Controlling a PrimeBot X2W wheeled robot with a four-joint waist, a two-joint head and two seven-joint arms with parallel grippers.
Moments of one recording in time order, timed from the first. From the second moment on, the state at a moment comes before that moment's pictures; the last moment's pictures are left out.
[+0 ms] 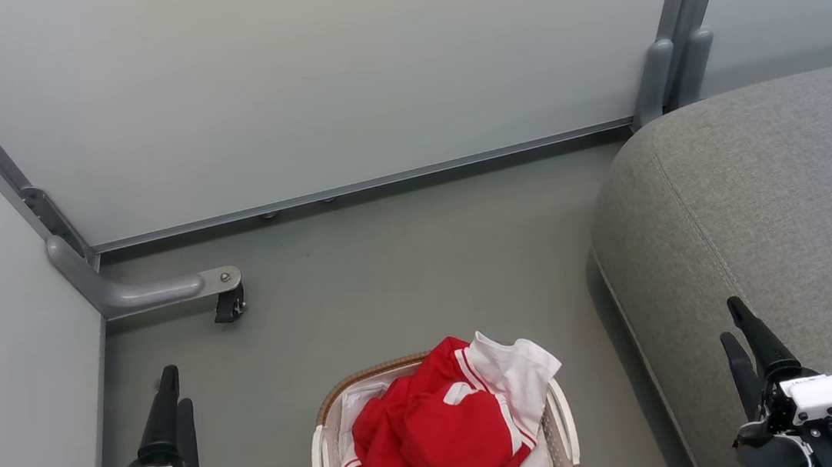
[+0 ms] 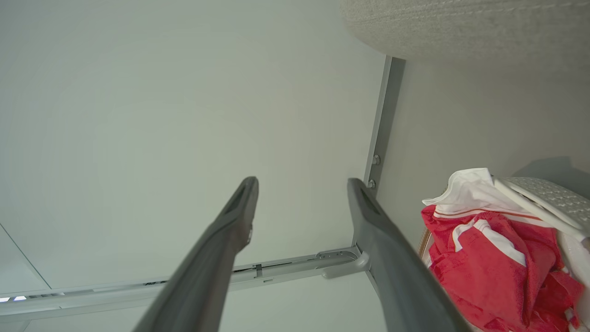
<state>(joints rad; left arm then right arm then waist) -0.05 0.04 0.06 0.30 -1.60 -0.13 0.08 -0.05 -0.03 -0.10 0.30 1.59 0.13 0.08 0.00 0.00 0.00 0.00</state>
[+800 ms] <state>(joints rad) -0.06 0.04 -0.01 0.20 -1.16 -0.10 -0.02 -0.04 -0.03 -0.10 0.16 1.10 0.13 -0.02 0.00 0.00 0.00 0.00</state>
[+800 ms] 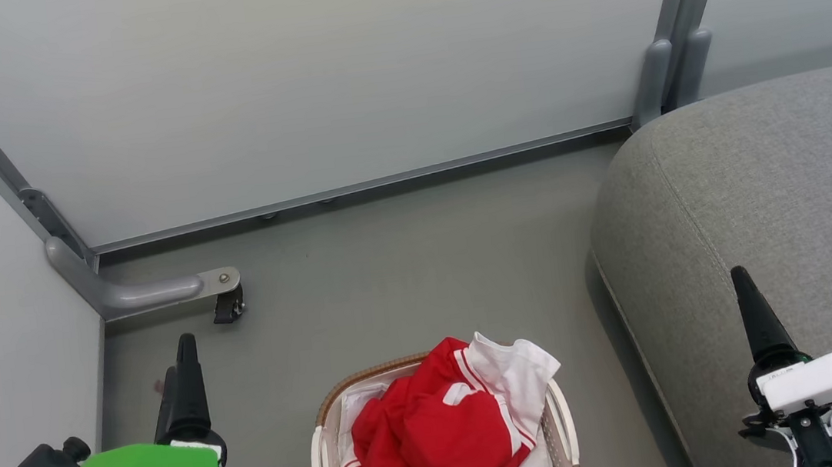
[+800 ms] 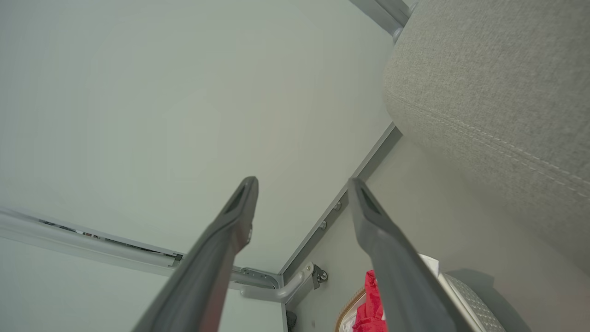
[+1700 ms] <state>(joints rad) -0.03 0.04 -0.06 0.22 -0.75 -0.08 -0.11 -0.01 -0.04 -0.07 0.15 0.63 0.13 -0.11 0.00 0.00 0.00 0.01</state>
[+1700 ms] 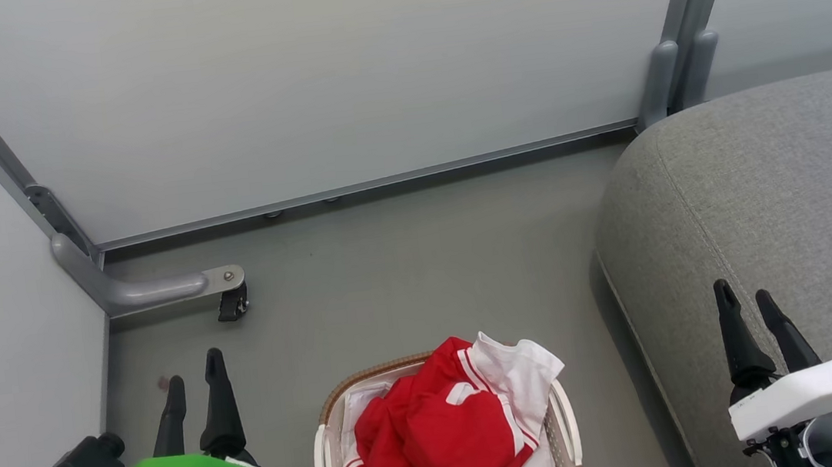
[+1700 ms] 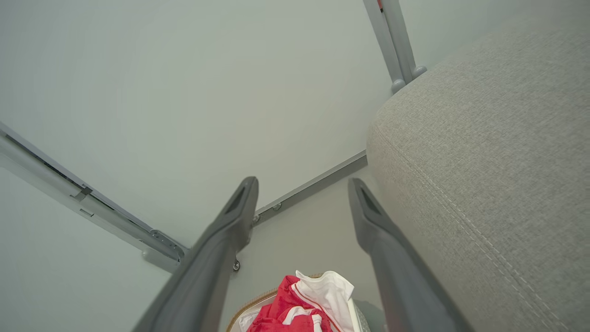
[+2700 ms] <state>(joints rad) -0.03 0.04 -0.07 0.28 -0.50 -0.08 -0.19 0.00 -0.04 -0.06 0.16 0.29 0.13 -0.19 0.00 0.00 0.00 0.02</state>
